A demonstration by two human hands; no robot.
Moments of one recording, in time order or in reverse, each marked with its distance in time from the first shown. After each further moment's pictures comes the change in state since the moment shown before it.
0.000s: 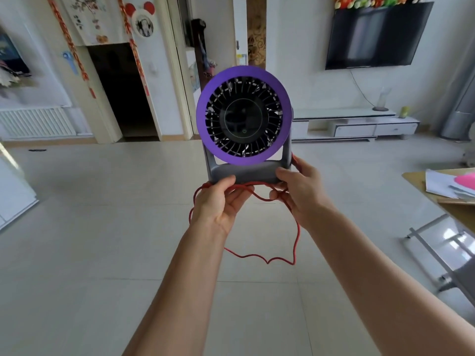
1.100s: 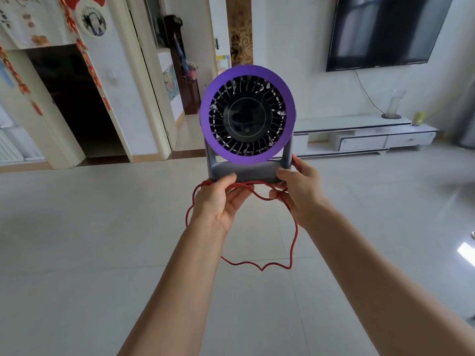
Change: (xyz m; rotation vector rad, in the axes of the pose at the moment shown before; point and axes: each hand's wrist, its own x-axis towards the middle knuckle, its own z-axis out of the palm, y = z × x) left_hand 0.625 0.035 0.193 0.081 -0.030 -0.010; right_hand 0.648 0.034 0.032 0.003 0.111 0.035
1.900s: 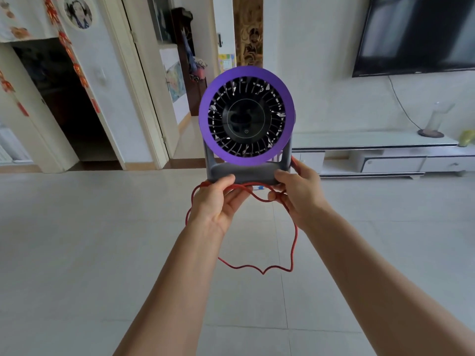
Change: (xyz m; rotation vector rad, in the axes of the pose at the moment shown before) left_hand 0.401 -0.008 0.166 -0.039 0.067 0.004; right_hand 0.441 -0.018 0.004 -0.040 -0.082 0.003
